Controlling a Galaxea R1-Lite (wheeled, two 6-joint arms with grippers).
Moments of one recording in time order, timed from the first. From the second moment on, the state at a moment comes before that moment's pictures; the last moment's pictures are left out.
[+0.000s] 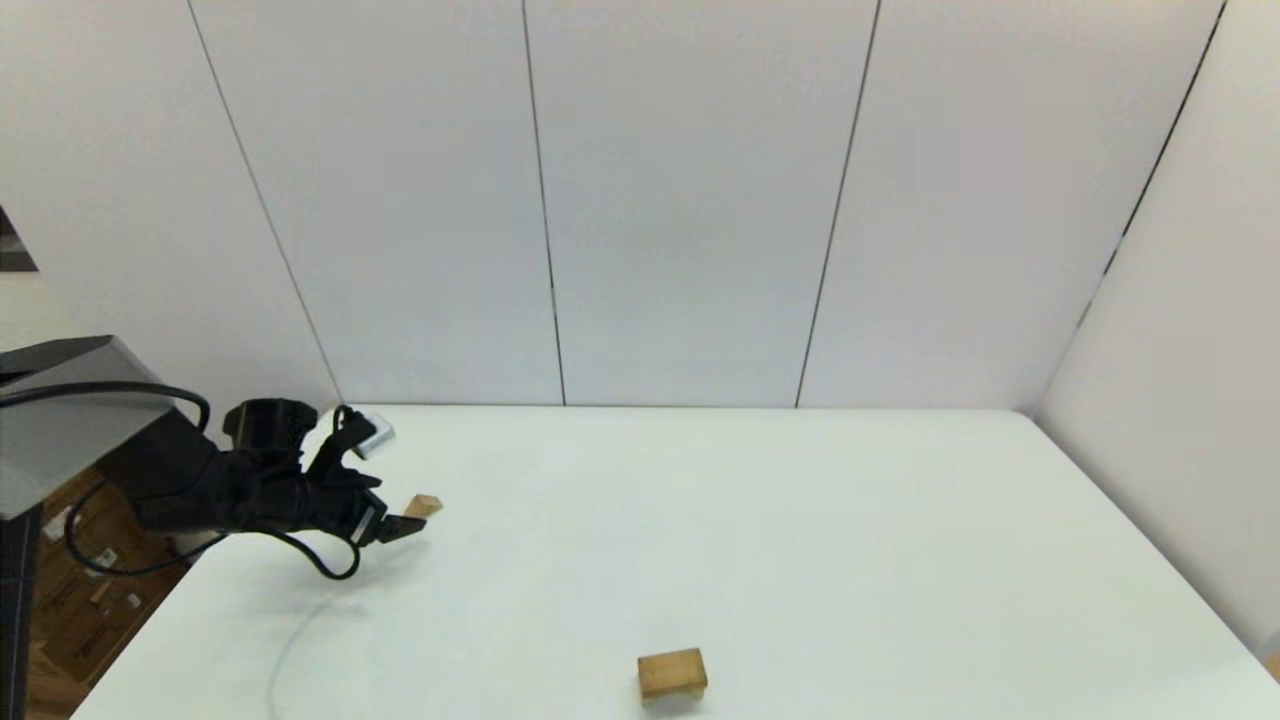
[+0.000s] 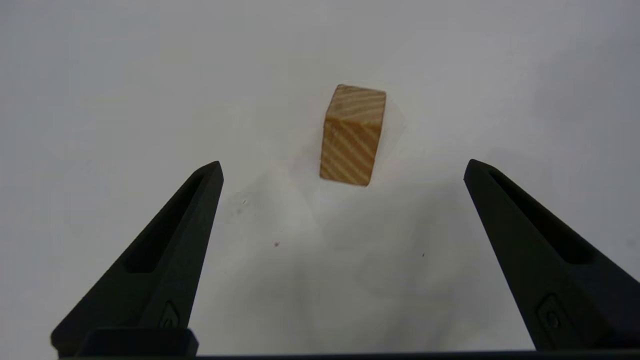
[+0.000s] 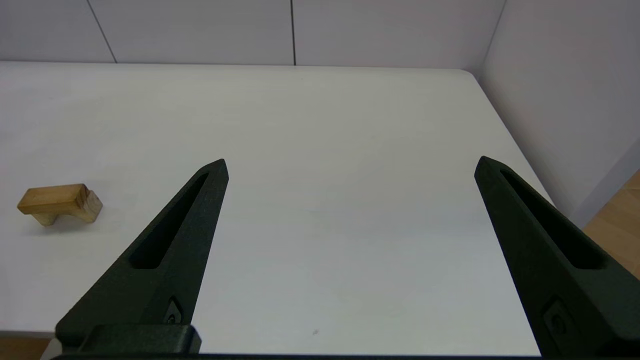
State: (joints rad) left arm 0.15 2.35 -1.04 -0.42 -0.47 0.63; right arm 0.00 0.00 -0.04 0.10 0.00 -0.01
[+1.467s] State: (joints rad) left arm 0.14 2.44 -1.13 -0.42 -0.48 0.64; right arm 0.00 0.00 -0.04 0.10 0.00 -0.01
